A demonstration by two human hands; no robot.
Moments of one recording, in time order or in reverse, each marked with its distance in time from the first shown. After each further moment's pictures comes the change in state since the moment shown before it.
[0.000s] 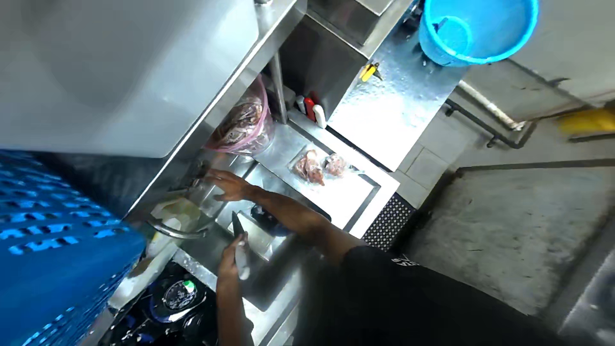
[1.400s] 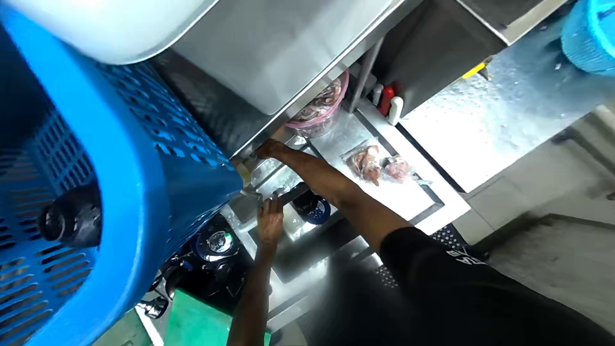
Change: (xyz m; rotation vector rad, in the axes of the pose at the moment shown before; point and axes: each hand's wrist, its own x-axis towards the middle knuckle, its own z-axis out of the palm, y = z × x) left_hand -0.003 0.000 -0.002 2.194 0.477 1.086; right_hand 0.091 -0.042 -0.011 -0.318 -0.615 0.263
